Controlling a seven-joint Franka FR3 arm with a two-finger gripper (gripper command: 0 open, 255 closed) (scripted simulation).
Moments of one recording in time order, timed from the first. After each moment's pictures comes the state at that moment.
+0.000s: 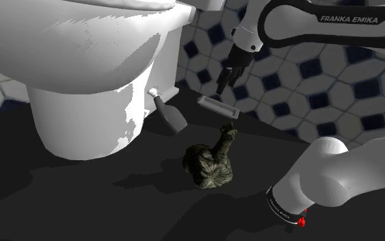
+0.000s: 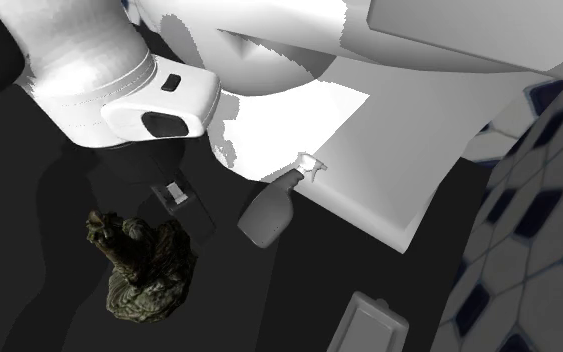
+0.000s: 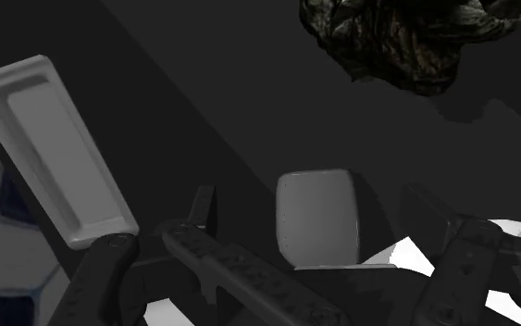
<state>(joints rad) 0.06 -0.60 -0.03 -2.40 -0.05 1.88 -0.05</state>
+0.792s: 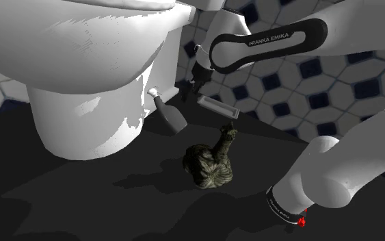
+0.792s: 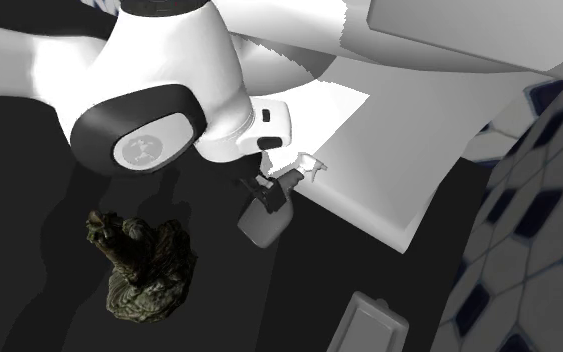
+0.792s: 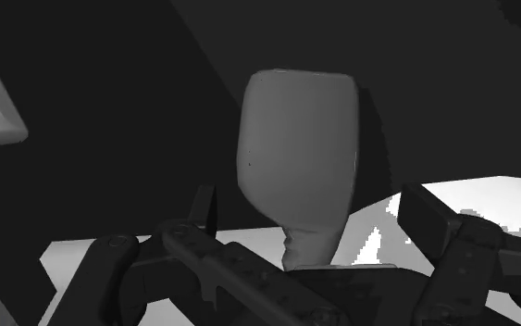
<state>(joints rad) 0.13 -0.23 -0.05 -2.37 0.02 2.33 -0.17</state>
